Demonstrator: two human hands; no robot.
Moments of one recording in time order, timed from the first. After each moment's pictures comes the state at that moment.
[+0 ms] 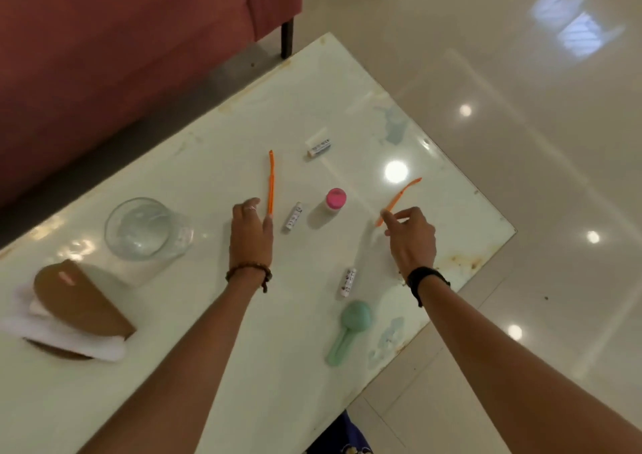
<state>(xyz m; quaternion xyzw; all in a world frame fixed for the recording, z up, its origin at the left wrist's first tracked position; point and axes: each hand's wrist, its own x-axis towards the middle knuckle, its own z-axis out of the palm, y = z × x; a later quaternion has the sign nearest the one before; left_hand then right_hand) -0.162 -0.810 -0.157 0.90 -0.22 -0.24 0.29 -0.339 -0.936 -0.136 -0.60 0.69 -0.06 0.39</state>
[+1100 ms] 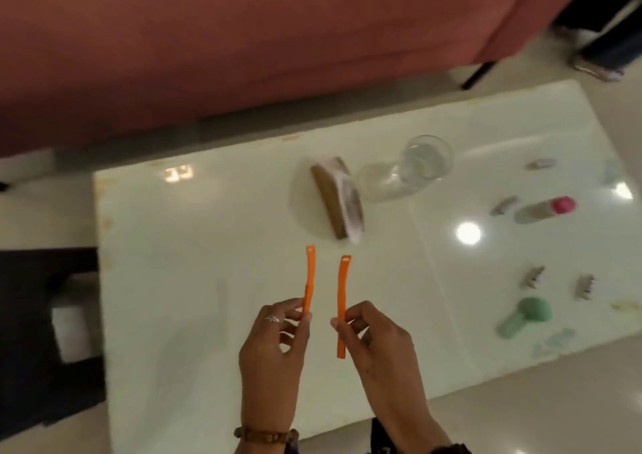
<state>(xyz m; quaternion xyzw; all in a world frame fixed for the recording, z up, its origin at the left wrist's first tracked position) -0.193 -0.410 -0.035 0.88 -0.01 -0.13 0.45 -0.250 -0.523 -0.023 -0.82 0.33 0.10 0.46</state>
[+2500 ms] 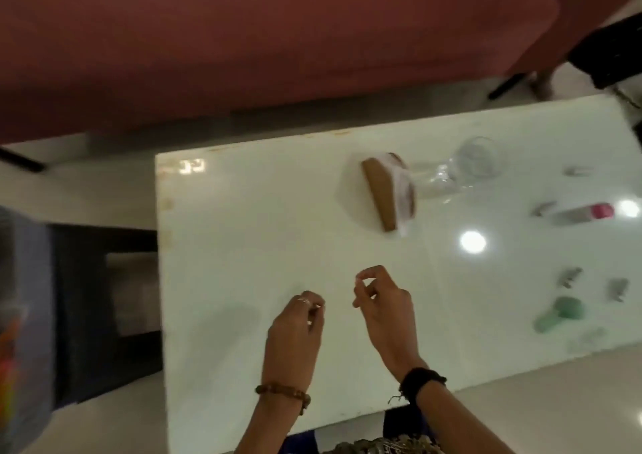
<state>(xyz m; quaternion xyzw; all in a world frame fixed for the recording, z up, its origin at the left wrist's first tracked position) -0.167 -0.325 -0.057 0.90 -0.05 -0.22 0.38 -0.202 -0.456 -0.065 -0.82 0.34 0.07 0.45</state>
